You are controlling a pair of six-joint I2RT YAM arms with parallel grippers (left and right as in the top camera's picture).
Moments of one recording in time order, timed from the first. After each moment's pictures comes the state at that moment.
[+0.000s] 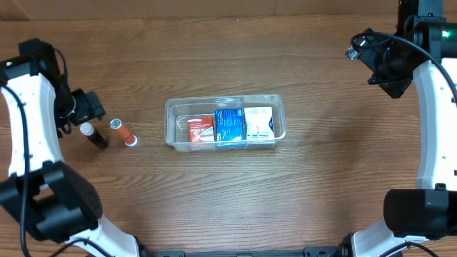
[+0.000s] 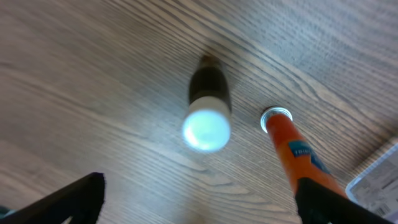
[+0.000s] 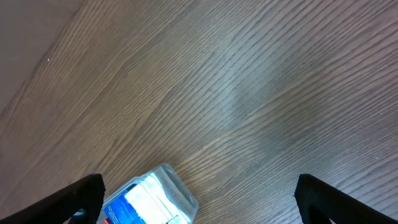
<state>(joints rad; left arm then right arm) 0.36 1.88 1.72 -1.38 -0.09 -0.18 -0.08 1.79 1.99 -1.37 -0.07 0.64</state>
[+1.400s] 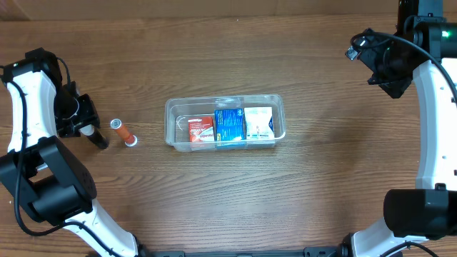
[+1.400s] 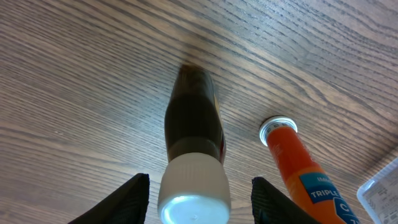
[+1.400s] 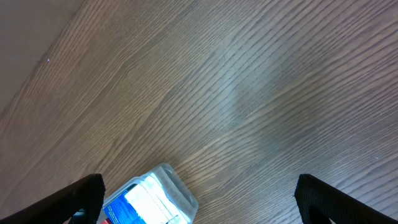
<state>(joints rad) 0.41 2.02 1.72 -1.34 0.00 -0.06 -0.08 1.79 1.99 -1.38 -0.07 0.64</state>
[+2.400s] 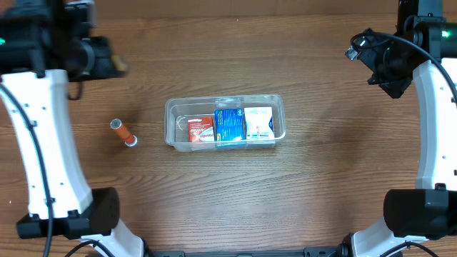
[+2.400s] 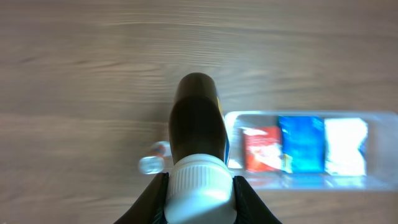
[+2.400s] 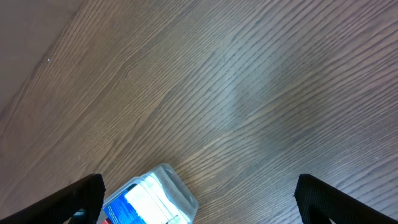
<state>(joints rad) 0.07 1.85 2.43 -1.69 0.07 -0.04 -0.08 1.79 1.99 -1.37 -0.07 0.64</state>
